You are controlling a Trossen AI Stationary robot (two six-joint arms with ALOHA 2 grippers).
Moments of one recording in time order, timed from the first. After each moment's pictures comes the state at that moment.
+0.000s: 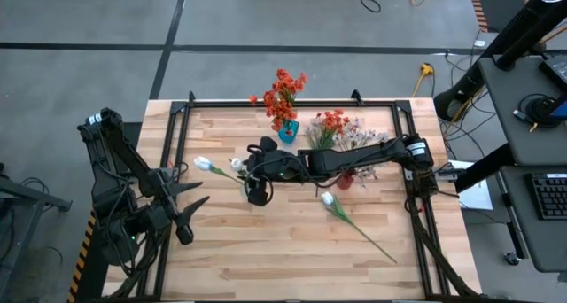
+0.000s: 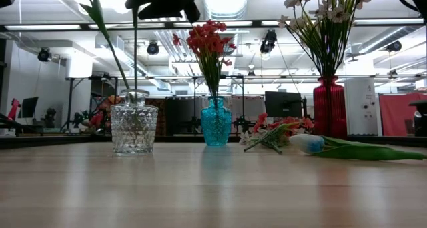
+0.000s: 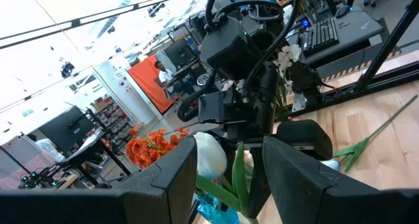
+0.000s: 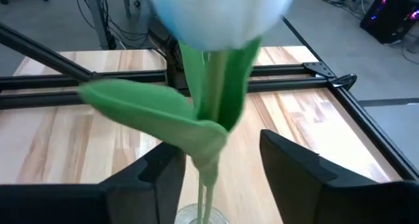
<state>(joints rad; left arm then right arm) -1.11 1.10 1.08 -0.61 -1.57 -0.11 0.10 2.02 1.80 -0.19 0.26 0.03</state>
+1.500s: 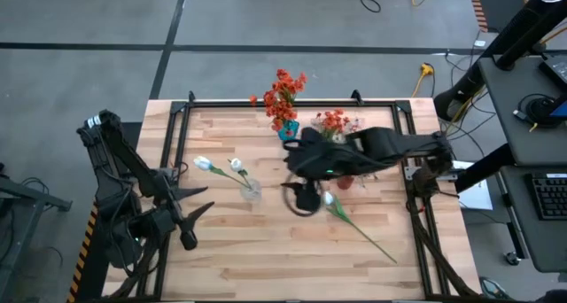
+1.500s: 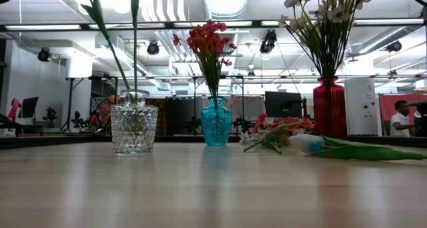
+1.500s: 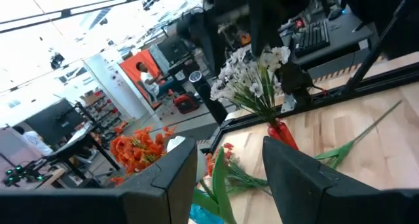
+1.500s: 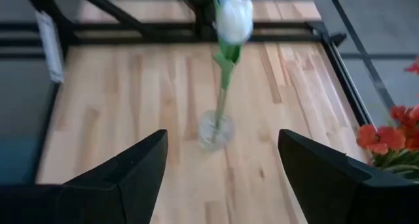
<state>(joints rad) -1.07 1.14 1.08 -0.49 -1.53 -0.07 0.23 1.89 2.34 -1.16 0.27 0.16</state>
